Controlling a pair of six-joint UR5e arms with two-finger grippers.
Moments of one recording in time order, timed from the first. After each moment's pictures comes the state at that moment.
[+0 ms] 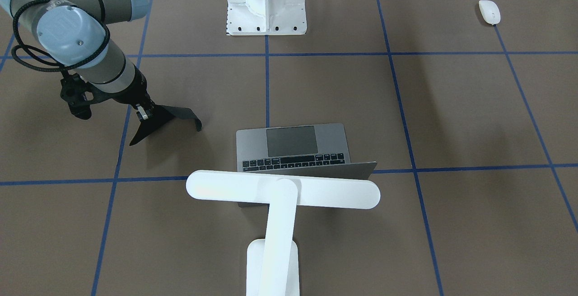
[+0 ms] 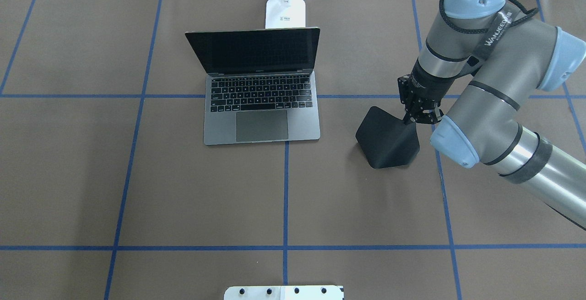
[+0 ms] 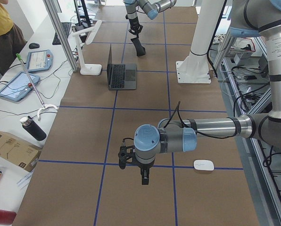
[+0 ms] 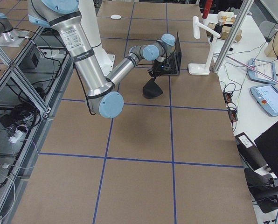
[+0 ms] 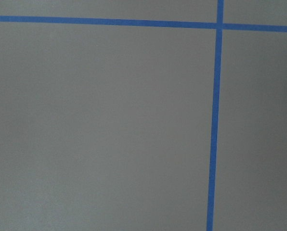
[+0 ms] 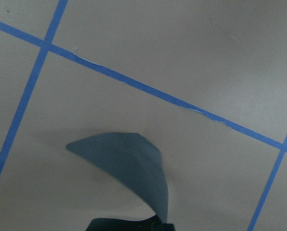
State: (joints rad) left arm -1.69 -1.32 -1.77 -1.55 -2.33 0.08; right arm 0.83 -1.07 1.77 -1.84 2.25 1.98
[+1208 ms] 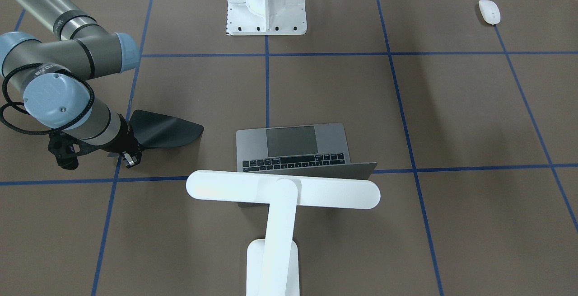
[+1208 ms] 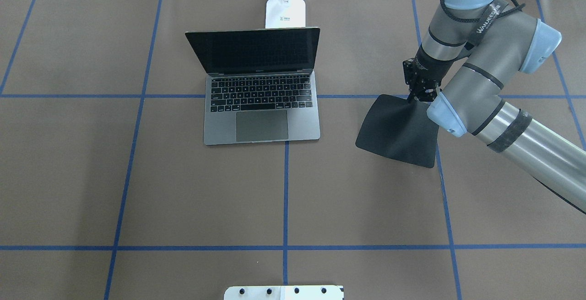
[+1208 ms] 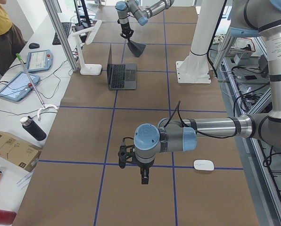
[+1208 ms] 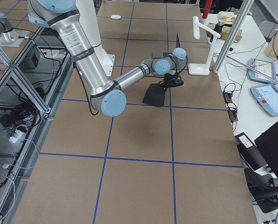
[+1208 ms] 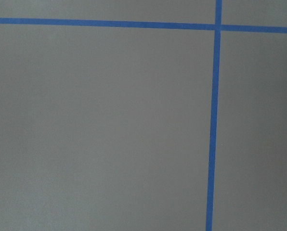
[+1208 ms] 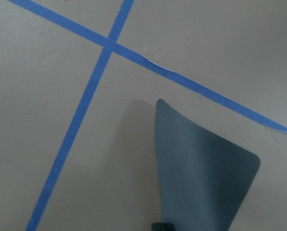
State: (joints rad) left arm -1.69 -1.32 -1.78 -1.55 -2.33 0.08; right arm 0.89 -1.04 1.52 -1.63 2.23 1.92
